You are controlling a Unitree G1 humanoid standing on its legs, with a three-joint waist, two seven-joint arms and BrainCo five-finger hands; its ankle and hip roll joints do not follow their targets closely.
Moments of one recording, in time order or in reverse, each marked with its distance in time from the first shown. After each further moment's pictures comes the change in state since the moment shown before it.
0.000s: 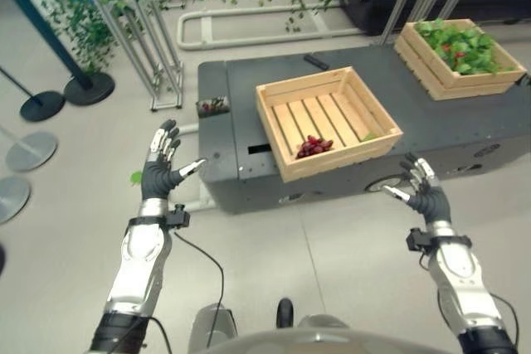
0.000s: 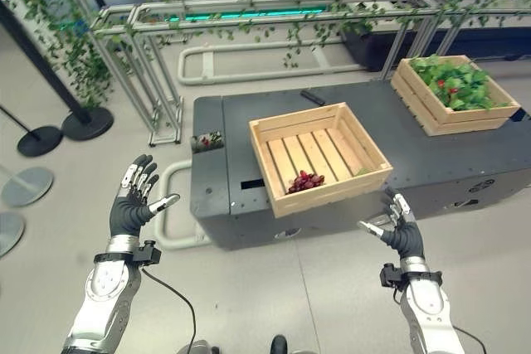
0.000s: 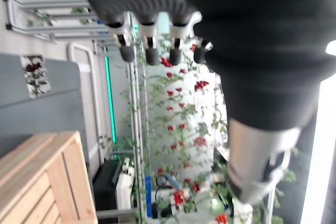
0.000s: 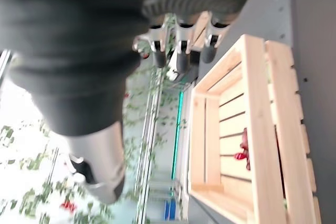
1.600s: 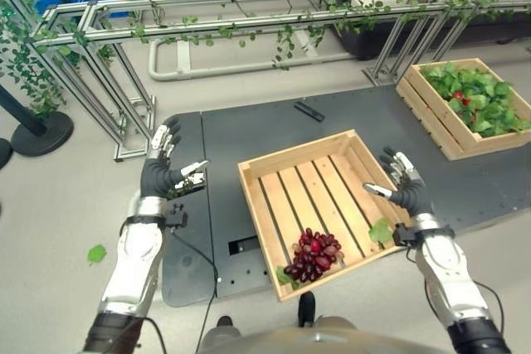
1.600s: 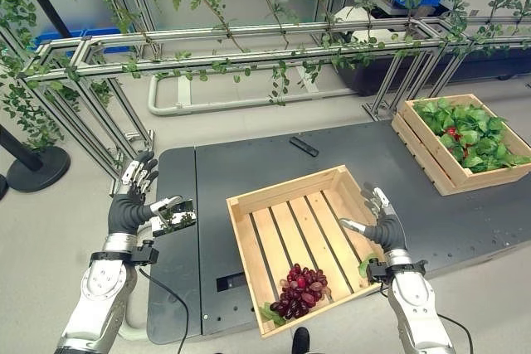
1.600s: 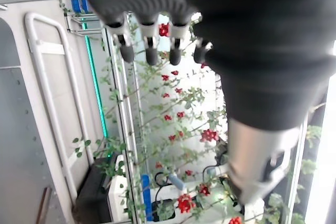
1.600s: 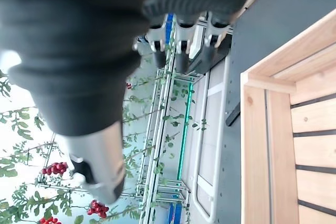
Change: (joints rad) left arm 0.002 0.021 -0.002 -0.029 0.030 0.002 -0.014; right arm -0.039 0.014 0.040 -0.006 -0.052 0.007 0.028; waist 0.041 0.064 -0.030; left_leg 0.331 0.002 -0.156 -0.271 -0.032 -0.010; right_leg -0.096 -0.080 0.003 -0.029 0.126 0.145
